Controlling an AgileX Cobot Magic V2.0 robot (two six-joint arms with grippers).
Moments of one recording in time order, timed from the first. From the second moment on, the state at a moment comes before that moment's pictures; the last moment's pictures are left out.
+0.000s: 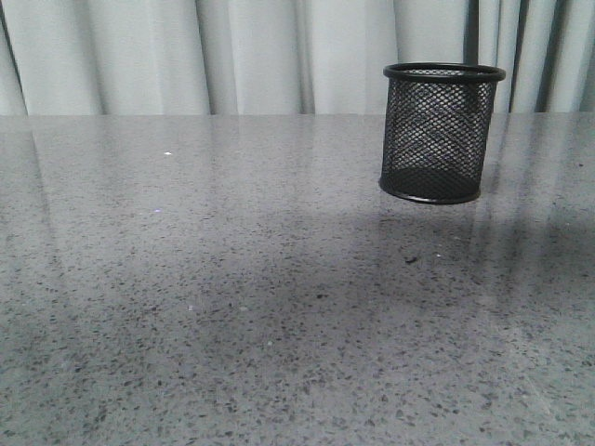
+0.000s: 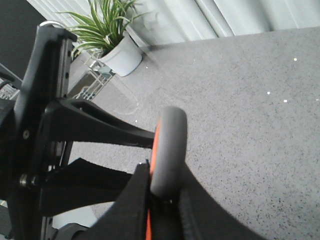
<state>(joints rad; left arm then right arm) -1.05 1.42 -1.69 0.15 1.04 0.60 0.07 0.95 -1.01 1.28 1.01 -0.71</state>
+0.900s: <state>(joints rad) -0.50 1.23 -1.69 0.06 1.09 0.49 0.07 1.15 -1.34 0.74 0.95 -0.48</state>
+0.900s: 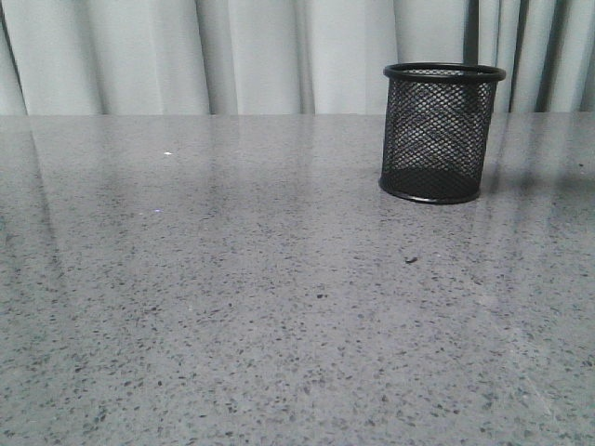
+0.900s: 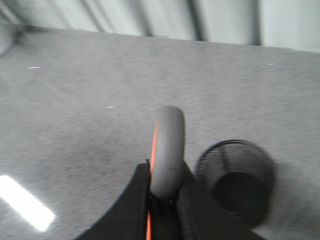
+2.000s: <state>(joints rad) -0.35 1.07 -1.70 0.04 1.12 0.48 0.12 1.46 -1.49 0.39 1.08 -0.31</state>
